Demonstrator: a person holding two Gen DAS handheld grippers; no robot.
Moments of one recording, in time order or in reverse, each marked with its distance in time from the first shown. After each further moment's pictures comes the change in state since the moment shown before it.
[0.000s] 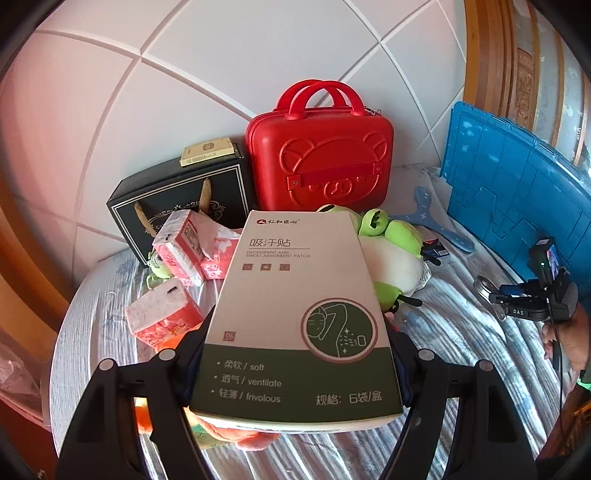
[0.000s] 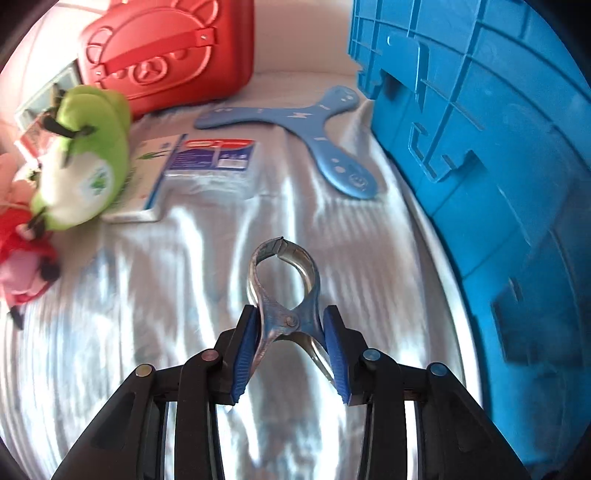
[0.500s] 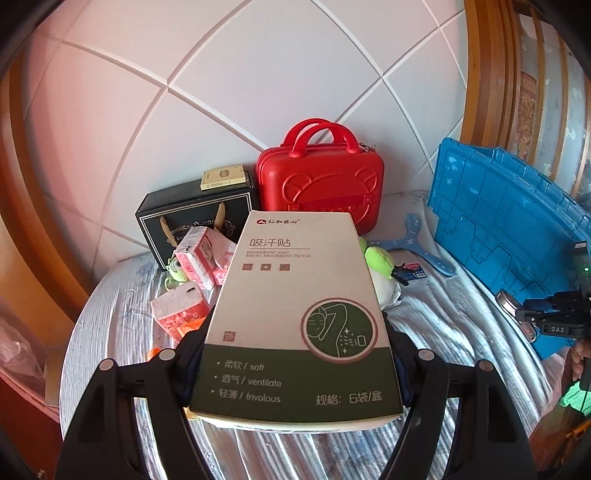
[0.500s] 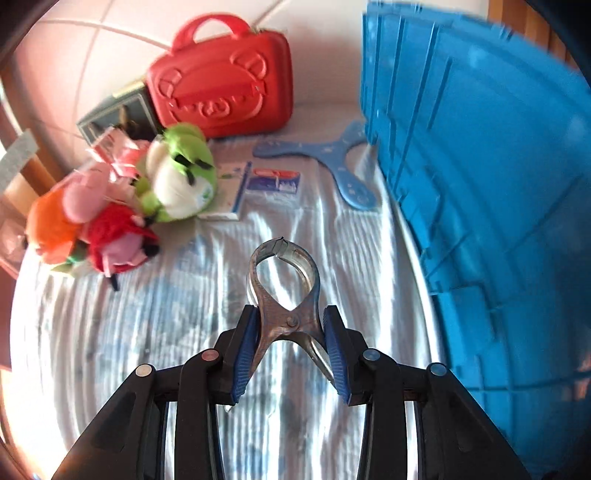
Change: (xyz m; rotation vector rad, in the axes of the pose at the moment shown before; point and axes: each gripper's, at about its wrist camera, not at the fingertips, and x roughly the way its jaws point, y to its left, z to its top) left arm -0.087 -0.033 0.003 -0.057 -0.076 0.029; right arm -0.156 0.005 -0.024 -0.046 -0.043 0.124
